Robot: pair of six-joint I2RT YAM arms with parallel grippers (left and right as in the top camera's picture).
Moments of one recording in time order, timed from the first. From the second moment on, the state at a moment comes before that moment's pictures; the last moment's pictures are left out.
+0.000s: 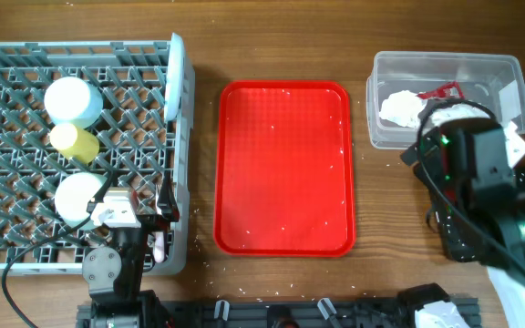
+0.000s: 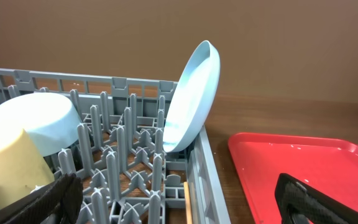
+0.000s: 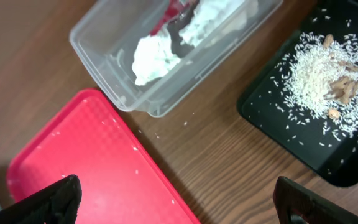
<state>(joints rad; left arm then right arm) 0.10 0.01 0.01 -0.06 0.15 -0.09 0.22 0.97 1.24 -1.24 0.35 0.94</state>
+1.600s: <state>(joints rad) 0.10 0.01 0.01 -0.06 0.15 -0.09 -0.05 0.02 0.01 0.00 -0.12 -0.03</state>
